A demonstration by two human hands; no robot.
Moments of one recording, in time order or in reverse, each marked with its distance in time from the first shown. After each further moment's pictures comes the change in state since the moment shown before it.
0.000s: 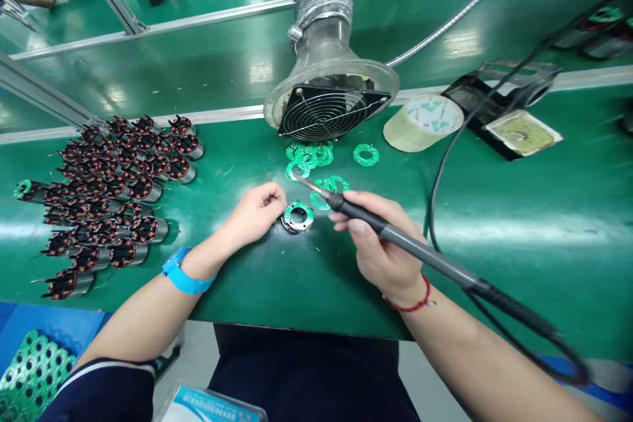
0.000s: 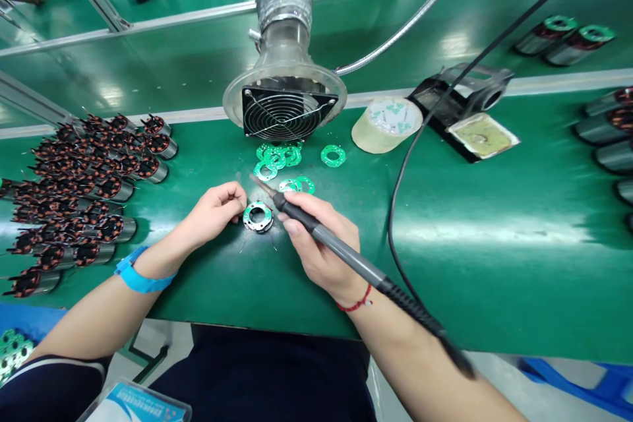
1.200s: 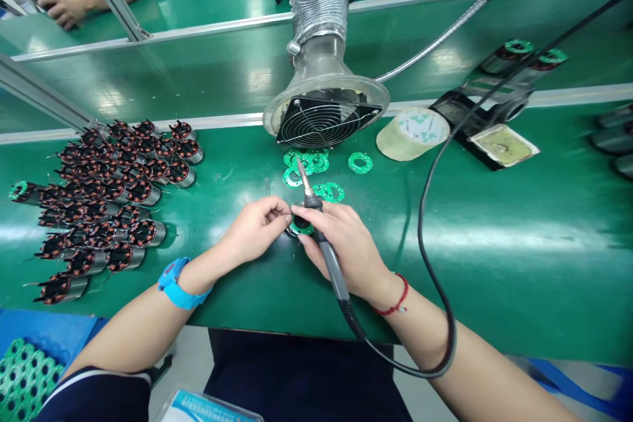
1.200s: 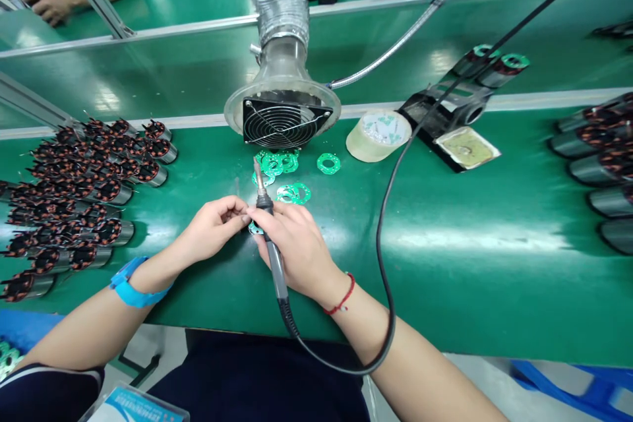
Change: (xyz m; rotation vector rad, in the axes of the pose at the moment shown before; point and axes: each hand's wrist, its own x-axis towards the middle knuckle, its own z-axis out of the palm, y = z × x) left_hand -0.017 0.009 0.005 0.002 -0.022 0.078; right_hand 0.015 -0.009 0.012 -0.441 -0.339 -0.312
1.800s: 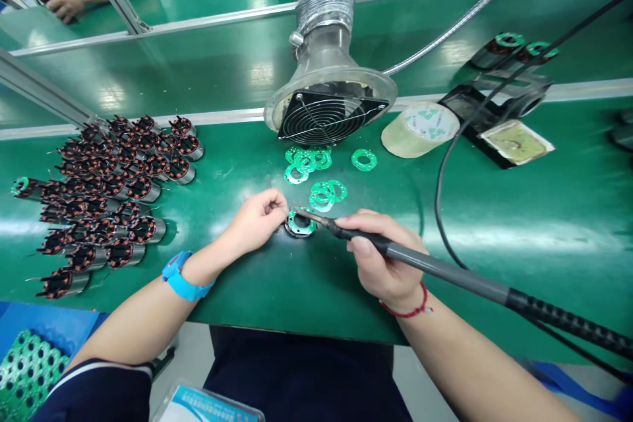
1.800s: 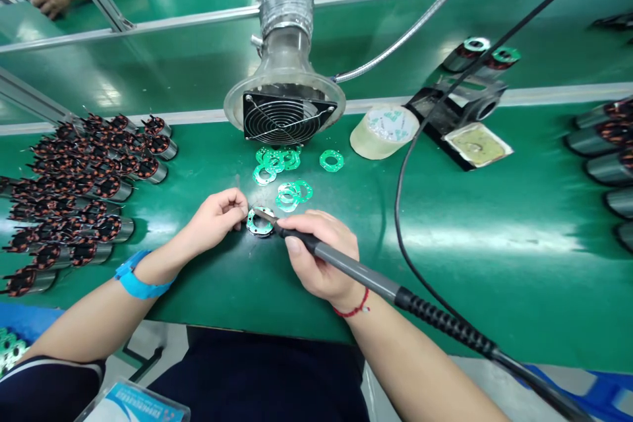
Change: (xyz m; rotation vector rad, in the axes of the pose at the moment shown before) left_hand 0.010 -0.010 0.002 -0.072 0.019 -0.093; right_hand -0.017 0.007 -0.013 0.362 0.335 0.159
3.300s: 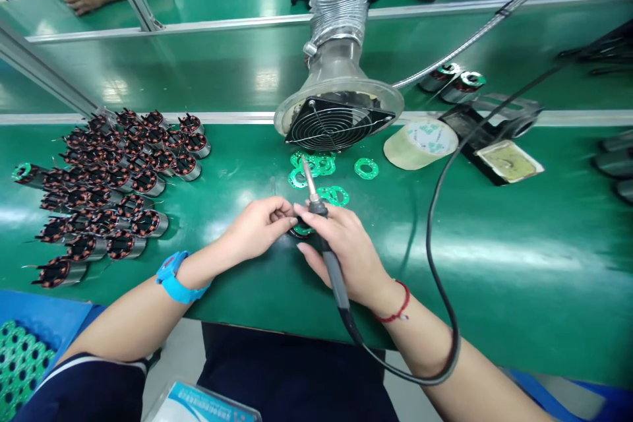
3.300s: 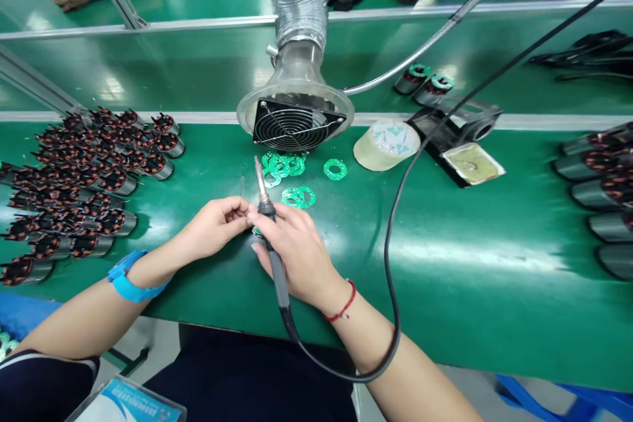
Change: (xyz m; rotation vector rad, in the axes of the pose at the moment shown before) left_hand -0.015 0.009 -0.004 0.076 -0.058 0.034; right_hand 0.008 -0.002 0.019 -0.355 -0.372 -0.230
